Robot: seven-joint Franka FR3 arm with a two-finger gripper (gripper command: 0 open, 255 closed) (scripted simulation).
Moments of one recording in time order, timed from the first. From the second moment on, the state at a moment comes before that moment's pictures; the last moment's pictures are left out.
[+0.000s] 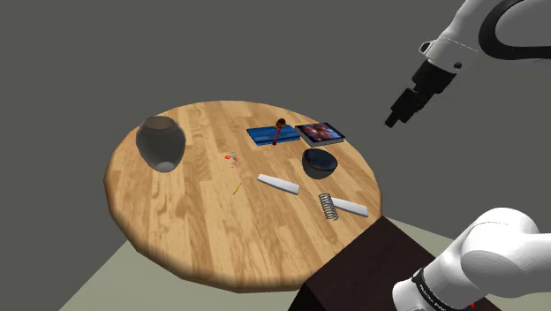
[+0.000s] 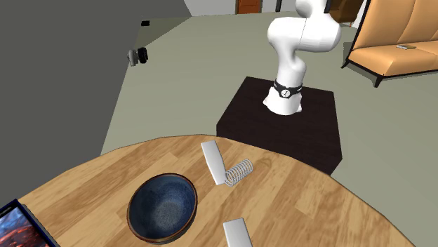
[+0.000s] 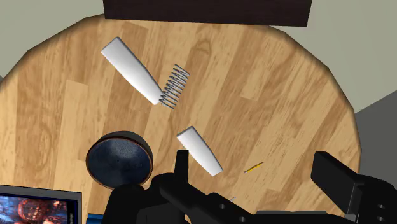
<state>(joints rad) -0.01 -0.82 -0.06 -2.34 0.00 1.67 -0.05</state>
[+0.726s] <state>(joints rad) -0.05 -0.74 -0.06 -2.58 0.01 1.97 0.02</state>
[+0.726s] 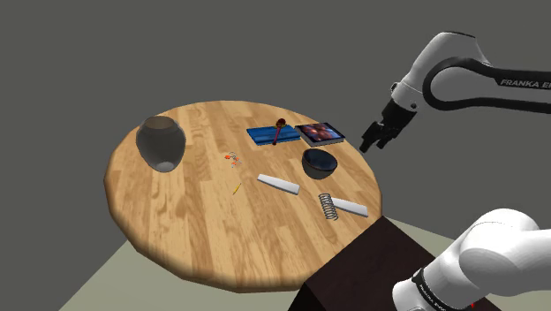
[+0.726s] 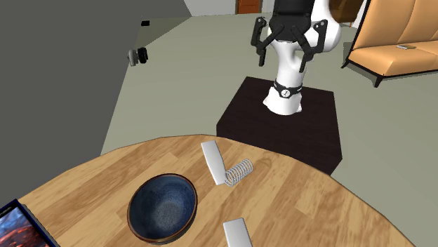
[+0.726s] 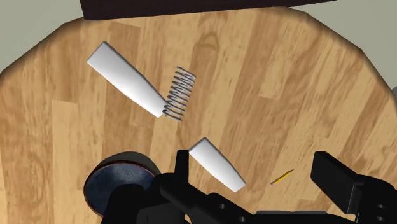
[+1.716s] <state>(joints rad) -0.08 -0.29 -0.11 -2.76 0.05 2.57 0.08</state>
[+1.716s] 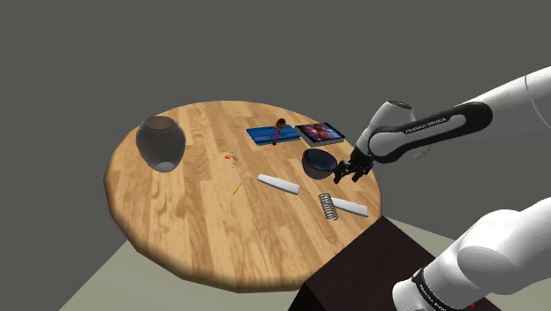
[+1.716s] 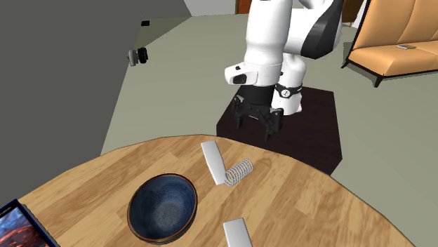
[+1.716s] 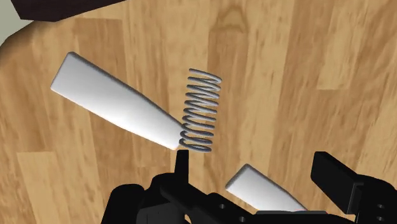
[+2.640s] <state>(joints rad) -0.13 0.29 -0.03 -2.63 0.44 3.00 -0.14</state>
